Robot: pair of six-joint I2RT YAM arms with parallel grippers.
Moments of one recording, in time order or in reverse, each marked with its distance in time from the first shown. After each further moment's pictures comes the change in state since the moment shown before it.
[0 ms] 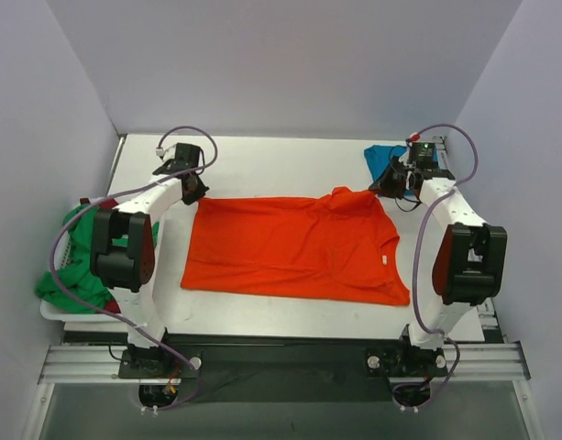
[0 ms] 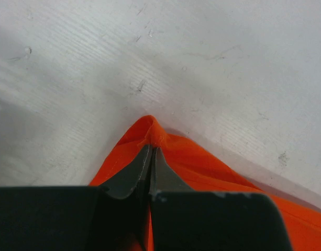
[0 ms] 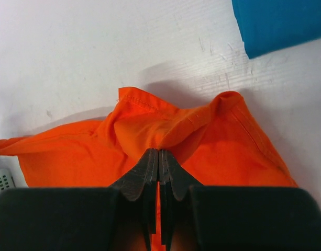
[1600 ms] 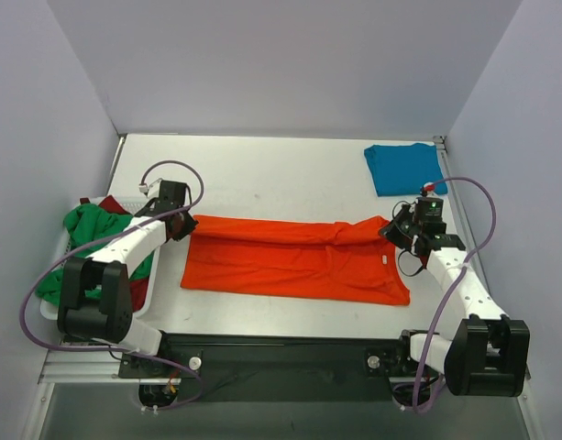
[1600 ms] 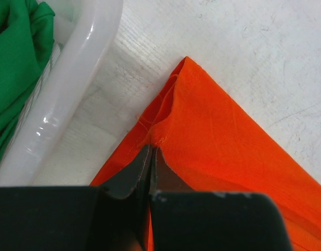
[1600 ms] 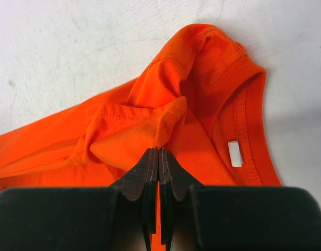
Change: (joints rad) left arm 0.013 -0.406 -0.489 0.077 0.027 -0.060; right arm 0.016 -0.595 -0.613 0.075 0.164 0.078
